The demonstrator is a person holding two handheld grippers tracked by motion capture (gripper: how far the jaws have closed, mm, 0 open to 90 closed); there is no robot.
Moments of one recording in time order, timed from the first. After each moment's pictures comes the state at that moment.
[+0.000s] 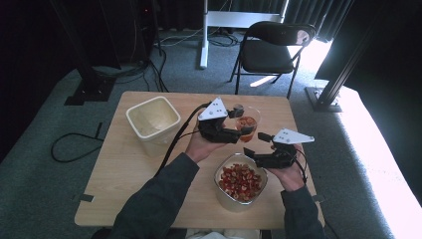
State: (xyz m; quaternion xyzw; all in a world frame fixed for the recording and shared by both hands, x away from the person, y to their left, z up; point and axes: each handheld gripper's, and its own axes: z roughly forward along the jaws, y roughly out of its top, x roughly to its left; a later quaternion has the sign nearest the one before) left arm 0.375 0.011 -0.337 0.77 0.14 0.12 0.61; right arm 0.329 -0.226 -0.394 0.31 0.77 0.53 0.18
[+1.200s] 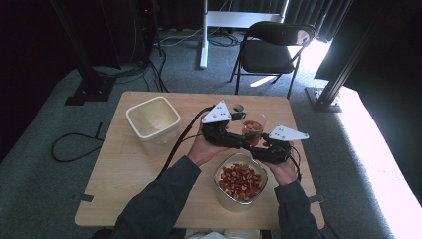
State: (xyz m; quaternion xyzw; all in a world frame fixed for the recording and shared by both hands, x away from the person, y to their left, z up) left arm 0.369 0.006 -0.342 0.77 0.14 0.10 0.61; right arm 0.344 -0.218 -0.402 0.30 0.76 0.55 0.19
